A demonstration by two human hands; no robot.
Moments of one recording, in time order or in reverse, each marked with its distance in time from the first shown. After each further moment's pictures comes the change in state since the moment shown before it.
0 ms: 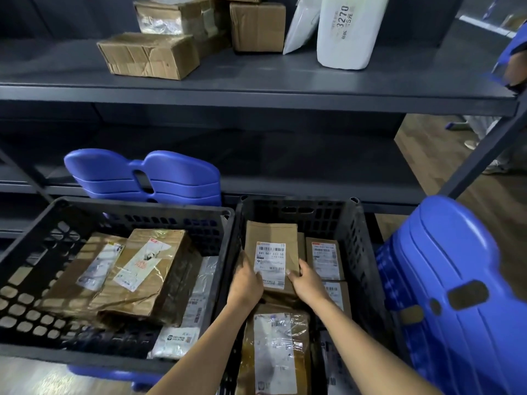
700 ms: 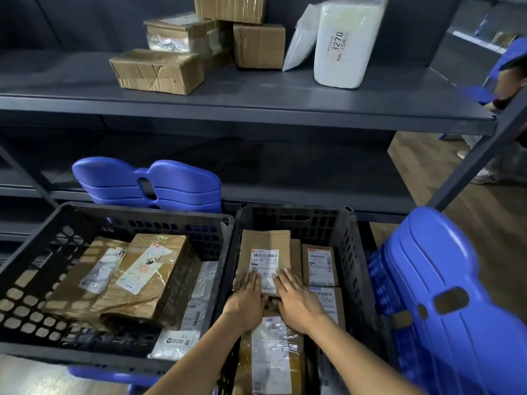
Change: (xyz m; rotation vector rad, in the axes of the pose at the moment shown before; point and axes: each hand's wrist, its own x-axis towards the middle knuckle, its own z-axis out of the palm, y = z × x) left_hand -0.015 -0.012 0.004 0.706 -0.291 0.211; right_hand -0.025 0.010 0.006 -1.000 -0.094 -0.513
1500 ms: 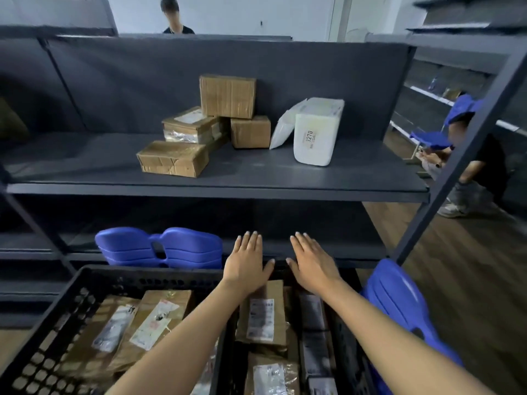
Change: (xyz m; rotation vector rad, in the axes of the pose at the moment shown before) left_hand -0.064 0.016 -0.242 0.058 0.490 0.084; right_hand -0.025 0.007 -0.240 -0.021 0.380 0.153
